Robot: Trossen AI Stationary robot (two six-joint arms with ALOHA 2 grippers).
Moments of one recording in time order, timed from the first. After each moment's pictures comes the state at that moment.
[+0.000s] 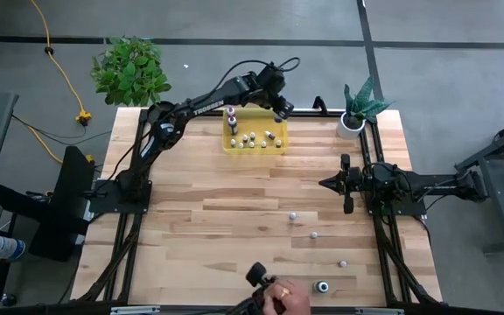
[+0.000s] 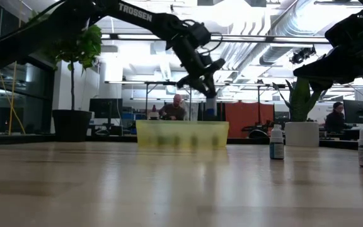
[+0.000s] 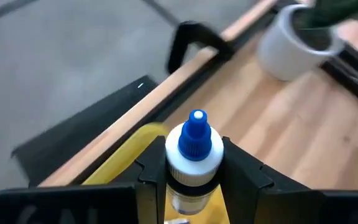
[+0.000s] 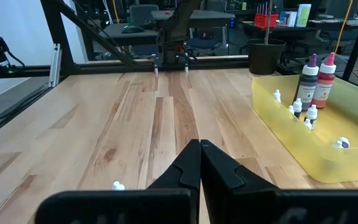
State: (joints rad) left arm 0.51 2.34 2.35 -0.76 -0.03 -0.28; right arm -0.04 0.16 0.01 0.03 0.01 0.04
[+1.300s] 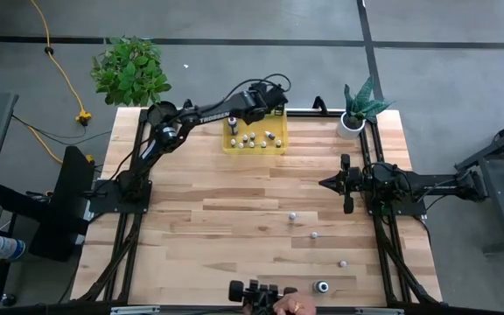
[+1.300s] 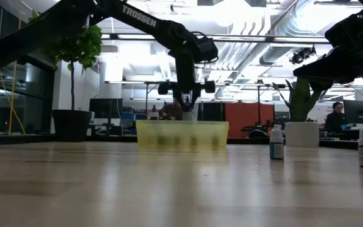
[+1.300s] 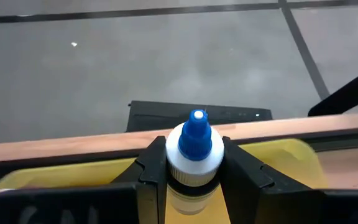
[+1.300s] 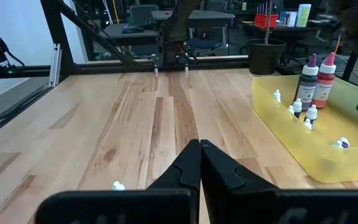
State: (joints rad) left arm 0.45 2.34 2.20 -0.83 -0.66 -0.84; right arm -0.04 0.16 0.01 0.03 0.01 0.04
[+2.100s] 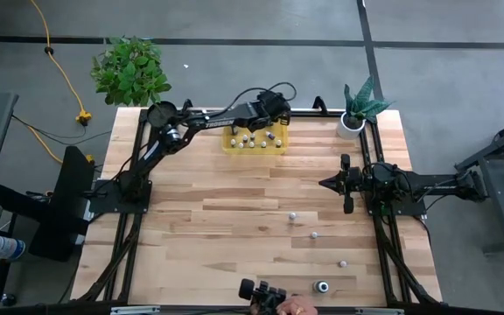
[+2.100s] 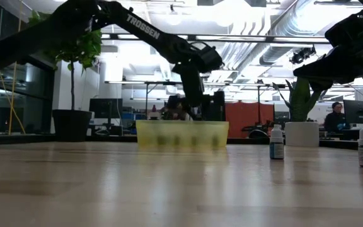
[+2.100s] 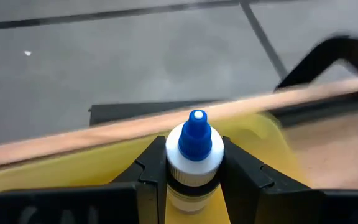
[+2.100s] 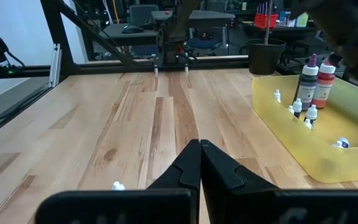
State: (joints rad) left arm 0.43 2.38 2.08 -0.55 -0.57 -0.72; right arm -0.04 0.16 0.01 0.03 0.01 0.04
